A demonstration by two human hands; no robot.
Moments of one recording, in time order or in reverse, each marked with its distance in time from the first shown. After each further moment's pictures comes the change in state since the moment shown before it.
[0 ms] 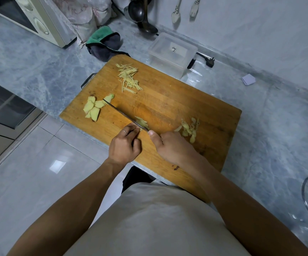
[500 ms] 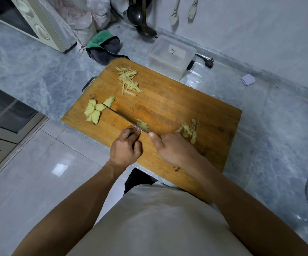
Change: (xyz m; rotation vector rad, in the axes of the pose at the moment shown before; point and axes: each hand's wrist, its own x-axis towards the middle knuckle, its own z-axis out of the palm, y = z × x) left_hand 0.000 -0.001 0.000 0.007 -0.013 0.000; right_hand -0.005 -0.003 -0.005 -0.033 0.022 -0.005
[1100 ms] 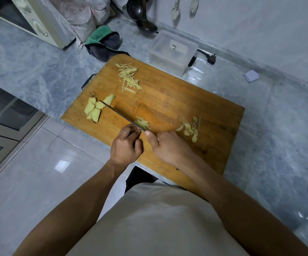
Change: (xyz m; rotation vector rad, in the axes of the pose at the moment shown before) left_hand 0.000 -0.003 0.004 -0.018 0.054 0.010; right_hand 0.007 -0.007 0.009 -0.031 -0.004 0.015
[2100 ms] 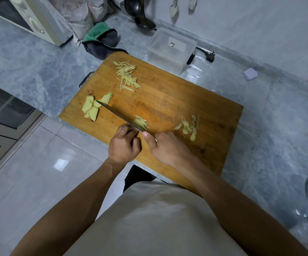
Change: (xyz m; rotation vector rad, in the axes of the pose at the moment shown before) left_hand 0.000 0.000 0.001 0.005 0.050 0.015; right_hand -0.004 -0.002 0.002 -0.027 -0.034 0.043
